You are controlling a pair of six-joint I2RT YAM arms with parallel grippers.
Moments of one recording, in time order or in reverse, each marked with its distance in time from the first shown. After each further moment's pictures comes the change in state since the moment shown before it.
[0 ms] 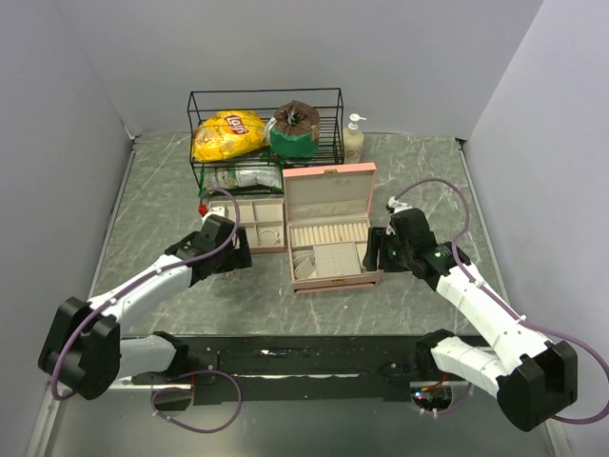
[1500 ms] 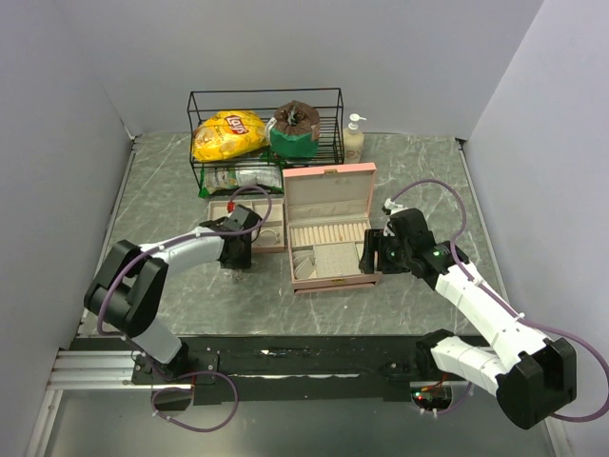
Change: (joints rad) left arm -0.021 0.390 0.188 -0.077 -0.006 0.108; right arm 0.000 0.013 0.000 -0.010 -0.070 -0.013
